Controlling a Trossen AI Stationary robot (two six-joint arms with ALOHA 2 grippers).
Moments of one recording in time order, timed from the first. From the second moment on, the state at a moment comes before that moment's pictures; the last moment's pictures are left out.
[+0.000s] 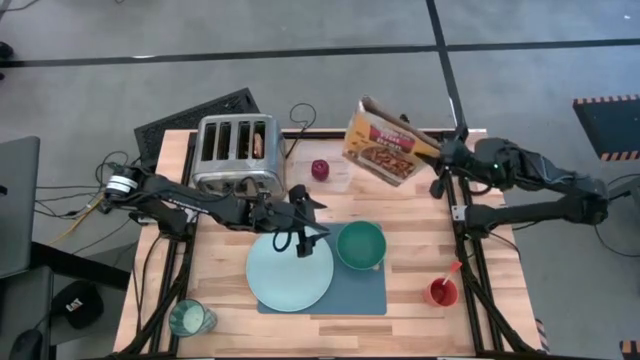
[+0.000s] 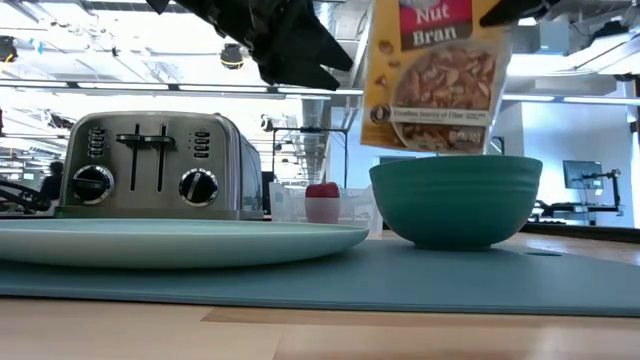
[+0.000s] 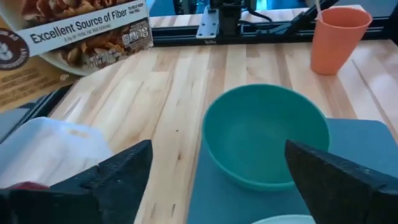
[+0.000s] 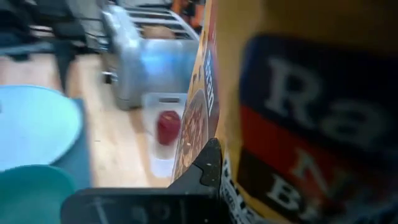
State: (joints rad) left arm -0.13 1.54 0.98 0.09 -0.30 -0.04; right arm -0.11 0.68 1.01 -0.69 0.42 -0.11
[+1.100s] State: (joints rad) left arm -0.17 1.31 0.52 0.87 -0.30 -0.14; right arm 0.26 0.80 1.01 -0.22 0.37 -0.18
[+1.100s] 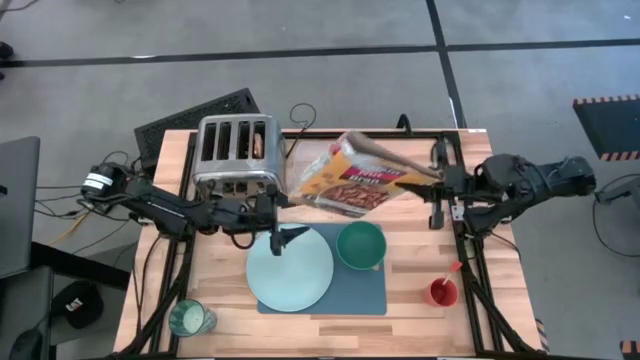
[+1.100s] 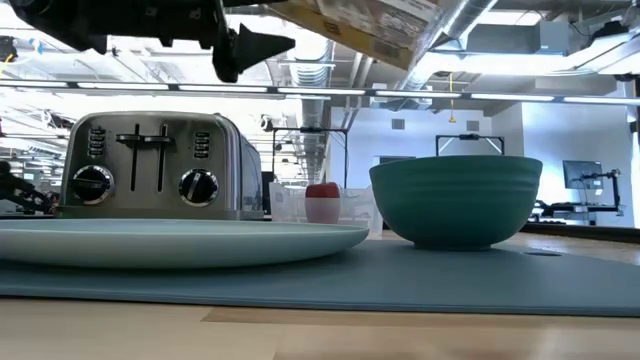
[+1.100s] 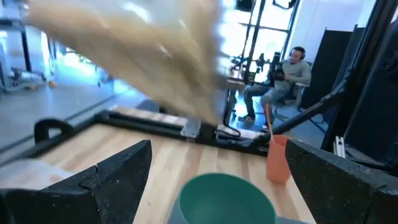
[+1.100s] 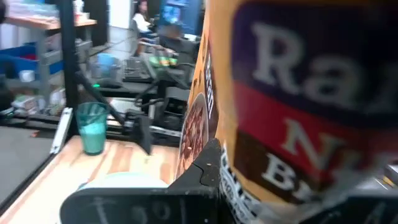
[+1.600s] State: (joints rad) left arm -0.17 1.31 0.53 1.06 -0.26 0.02; right arm 0.29 0.99 1.01 0.08 0.30 -0.24
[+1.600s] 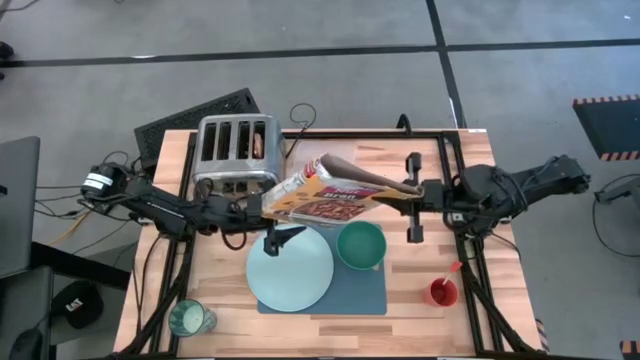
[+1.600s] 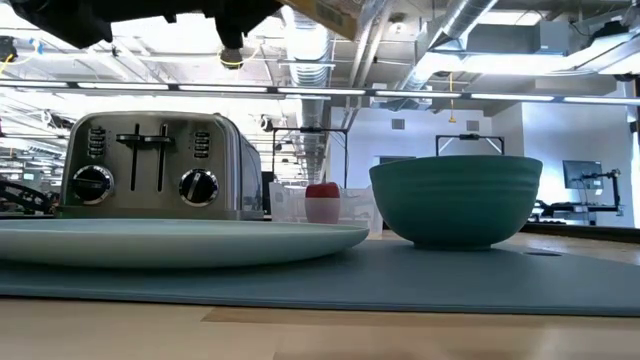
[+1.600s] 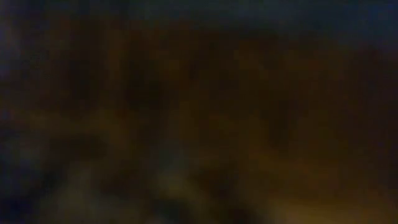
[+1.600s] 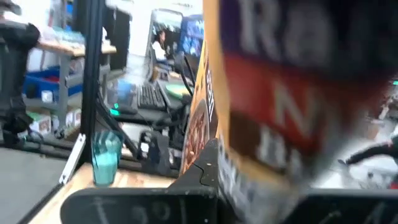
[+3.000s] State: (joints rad) left arm -0.23 1.00 0.53 0.64 -0.30 0.08; right arm 0.38 0.74 1.01 -0.14 0.37 -0.19
